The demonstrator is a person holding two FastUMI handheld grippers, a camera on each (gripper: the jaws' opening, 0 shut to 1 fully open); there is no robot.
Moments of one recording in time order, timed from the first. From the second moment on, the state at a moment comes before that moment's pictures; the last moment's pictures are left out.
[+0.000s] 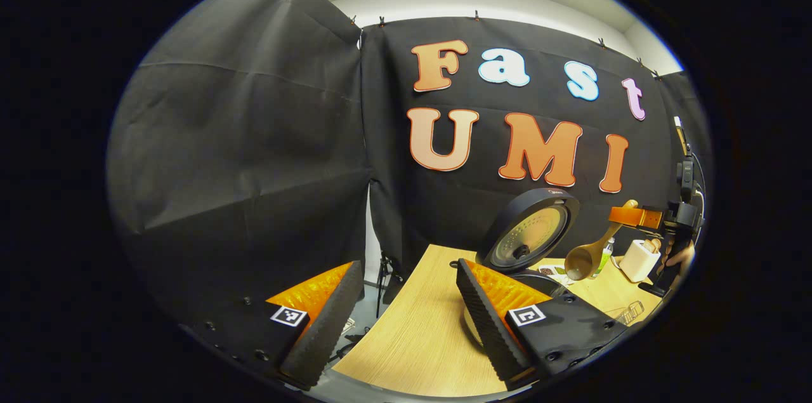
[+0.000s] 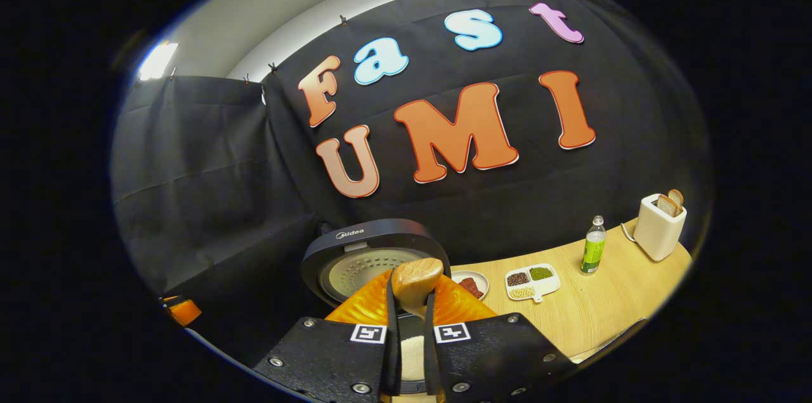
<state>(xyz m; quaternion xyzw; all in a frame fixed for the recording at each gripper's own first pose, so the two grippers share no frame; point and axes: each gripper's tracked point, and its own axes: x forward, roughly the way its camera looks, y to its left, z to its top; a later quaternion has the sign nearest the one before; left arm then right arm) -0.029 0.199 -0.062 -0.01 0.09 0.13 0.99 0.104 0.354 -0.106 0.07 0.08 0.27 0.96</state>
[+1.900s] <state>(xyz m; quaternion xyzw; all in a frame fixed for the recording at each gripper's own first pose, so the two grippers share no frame) -0.005 0.124 -0.035 -0.03 0.06 0.08 0.99 0.063 0.018 -0.154 0.08 0.11 0.06 0.99</state>
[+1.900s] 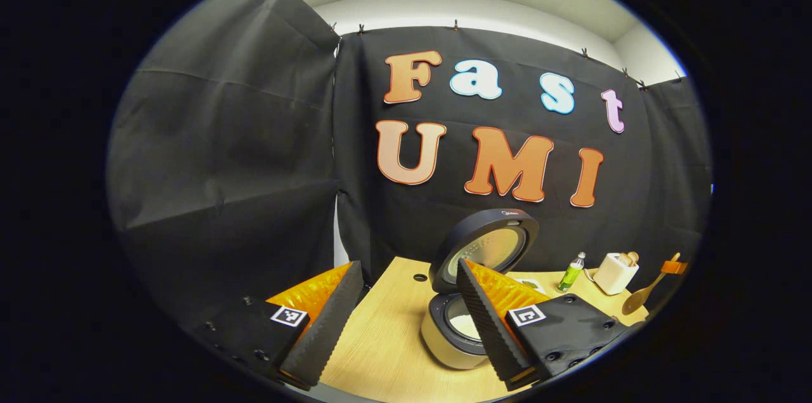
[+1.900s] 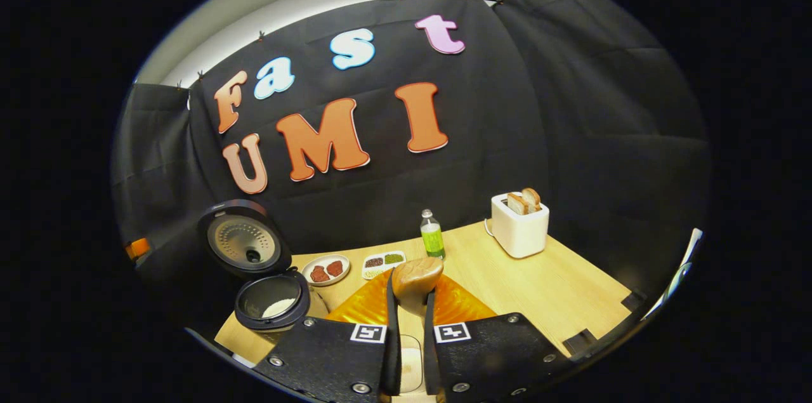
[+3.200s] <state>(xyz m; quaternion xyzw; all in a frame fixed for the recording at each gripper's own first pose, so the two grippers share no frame) -0.014 0.030 -0.018 0.00 0.07 0.06 1.00 0.121 -0.085 -0.304 0.18 0.26 -0.01 0.95</state>
